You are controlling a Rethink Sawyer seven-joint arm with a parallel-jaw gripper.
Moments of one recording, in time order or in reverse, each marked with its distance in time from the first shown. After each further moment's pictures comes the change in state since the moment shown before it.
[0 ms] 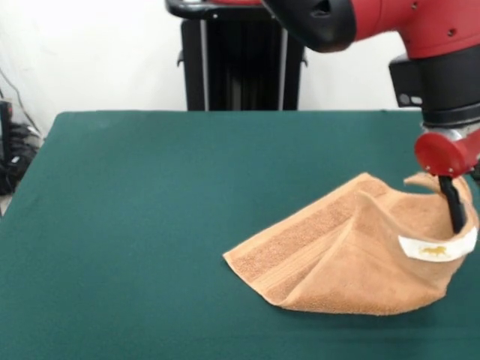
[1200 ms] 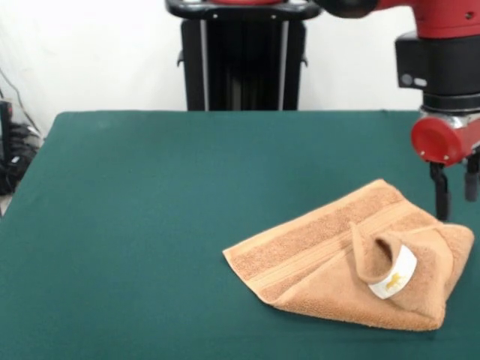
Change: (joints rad) arm 0.088 -0.043 -0.076 -0.060 -0.005 0.174 0.000
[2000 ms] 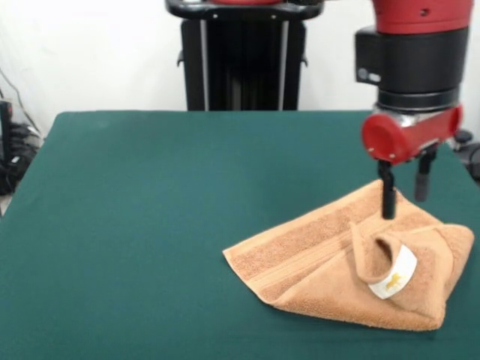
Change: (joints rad) arm -0.061 -0.021 -0.014 0.000 -0.031 0.055 0.000
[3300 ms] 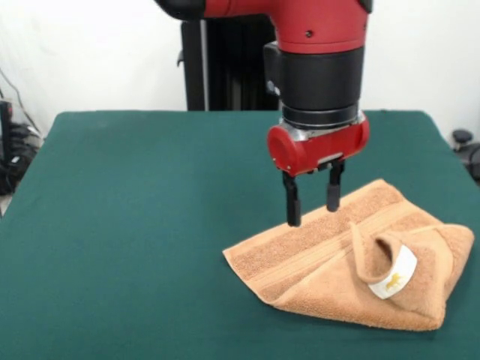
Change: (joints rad) arm -0.131 0.016 0.000 0.038 -0.048 0.002 0.000
